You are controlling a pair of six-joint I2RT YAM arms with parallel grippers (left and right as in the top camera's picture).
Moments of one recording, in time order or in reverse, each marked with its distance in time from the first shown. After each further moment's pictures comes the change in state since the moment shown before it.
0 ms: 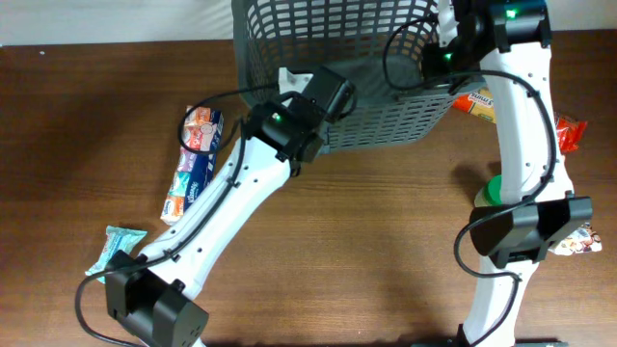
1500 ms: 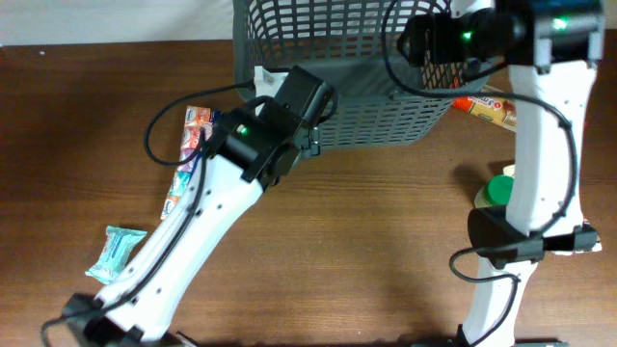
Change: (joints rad) left arm 0.007 -0.158 0.000 -0.103 -0.019 0.027; right arm 0.011 -0.009 0.426 -0.109 -0.180 -0.011
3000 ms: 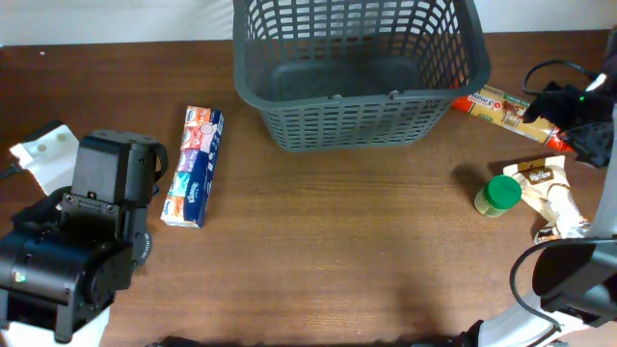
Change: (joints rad) left arm 0.351 -0.460 0.006 -0.404 -0.351 -0.138; right arm -0.492 -0.291 -0.909 0.110 0.179 0.376
